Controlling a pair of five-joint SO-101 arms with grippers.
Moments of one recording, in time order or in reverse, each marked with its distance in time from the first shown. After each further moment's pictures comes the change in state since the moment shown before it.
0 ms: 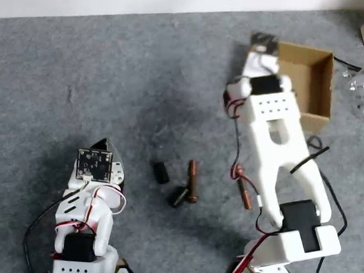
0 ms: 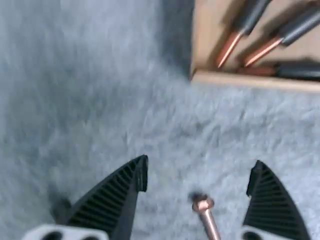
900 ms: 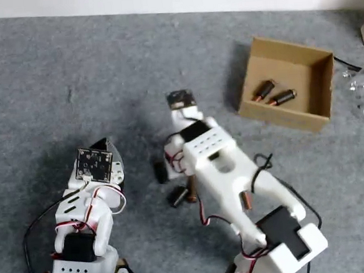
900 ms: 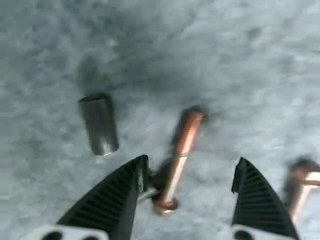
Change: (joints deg) left arm 0.0 0.0 0.0 -0.4 0.0; right arm -25.9 0.0 17.9 -7.8 -1.1
